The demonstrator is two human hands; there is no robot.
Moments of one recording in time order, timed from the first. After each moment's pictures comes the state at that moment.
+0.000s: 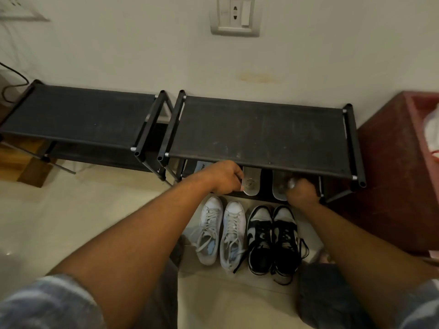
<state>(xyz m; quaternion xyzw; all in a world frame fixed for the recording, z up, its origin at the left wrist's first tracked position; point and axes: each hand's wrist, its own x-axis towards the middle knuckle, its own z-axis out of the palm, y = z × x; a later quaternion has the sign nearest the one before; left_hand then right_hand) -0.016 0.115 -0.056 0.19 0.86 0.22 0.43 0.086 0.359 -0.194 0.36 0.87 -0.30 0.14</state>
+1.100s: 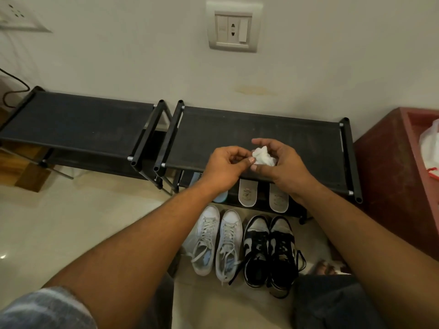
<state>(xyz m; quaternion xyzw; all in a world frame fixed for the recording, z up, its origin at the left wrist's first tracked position) -0.026 0.141 -0.057 0.11 0.77 0.58 0.23 0.039 0.317 -0.039 0.10 0.77 -0.63 0.02</state>
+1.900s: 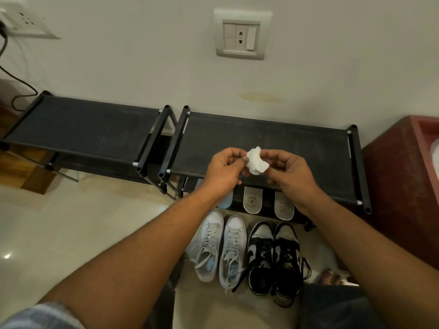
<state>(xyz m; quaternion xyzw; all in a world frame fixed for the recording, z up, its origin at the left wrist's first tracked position) -0.030 0.134 -0.044 0.01 0.73 0.64 0.25 0.039 0.309 -0.038 0.14 0.71 -0.69 0.01</state>
